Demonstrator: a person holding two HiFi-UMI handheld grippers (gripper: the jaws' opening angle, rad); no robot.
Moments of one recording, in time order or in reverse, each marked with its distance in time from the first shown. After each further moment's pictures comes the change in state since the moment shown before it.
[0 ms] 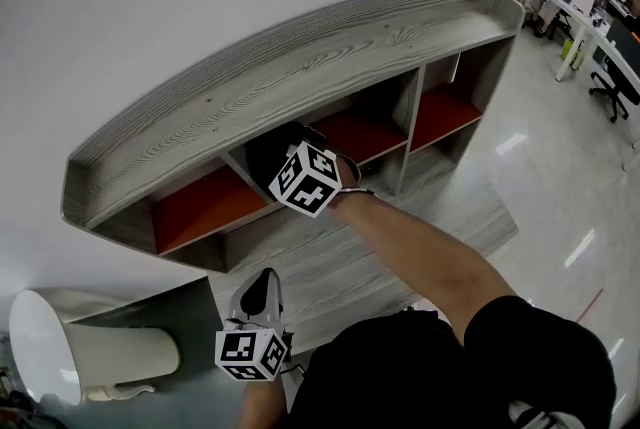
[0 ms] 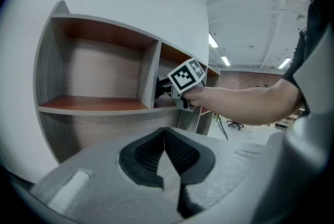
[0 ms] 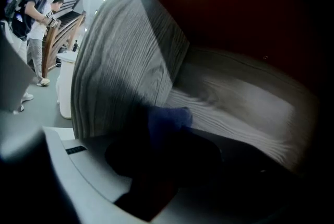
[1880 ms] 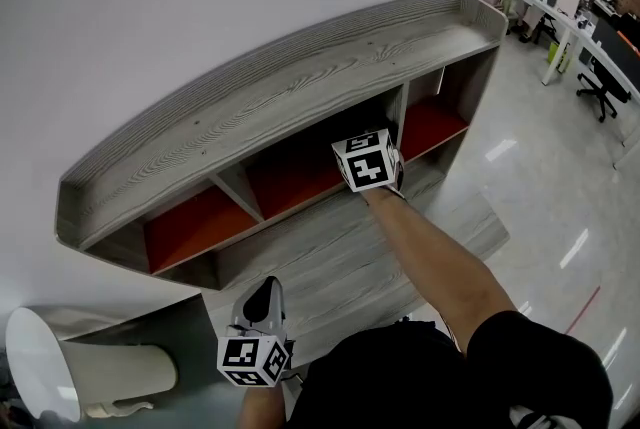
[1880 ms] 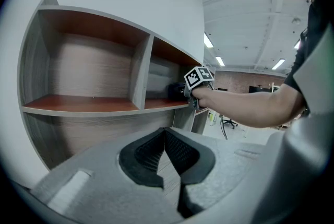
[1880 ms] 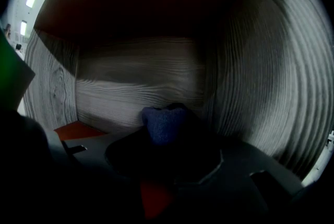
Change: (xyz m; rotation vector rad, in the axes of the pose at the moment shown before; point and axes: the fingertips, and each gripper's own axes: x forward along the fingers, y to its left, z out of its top) left arm 0.021 -0.016 0.003 0.016 0.004 -0.069; right arm -0.087 -0.154 -0.111 0.481 0.087 -0.485
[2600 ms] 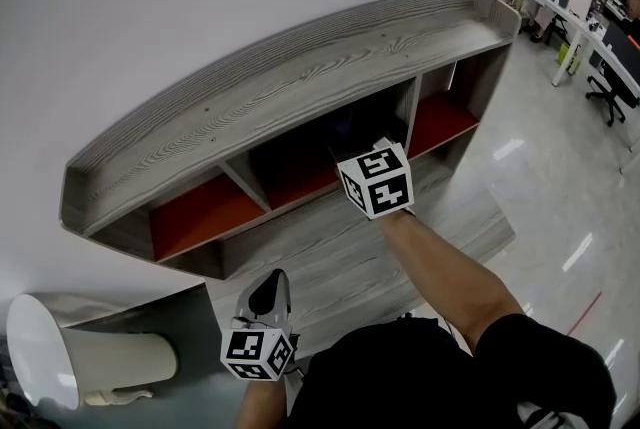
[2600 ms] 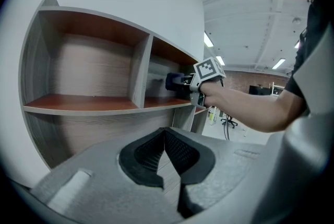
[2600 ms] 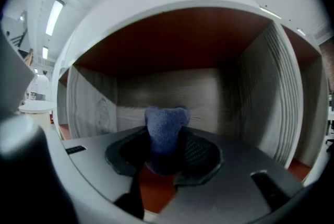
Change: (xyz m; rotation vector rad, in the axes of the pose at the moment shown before) left arm -0.002 -0.002 -0.002 0.000 0.008 0.002; right arm -0.053 0.061 0.034 0.059 -0.174 0.226
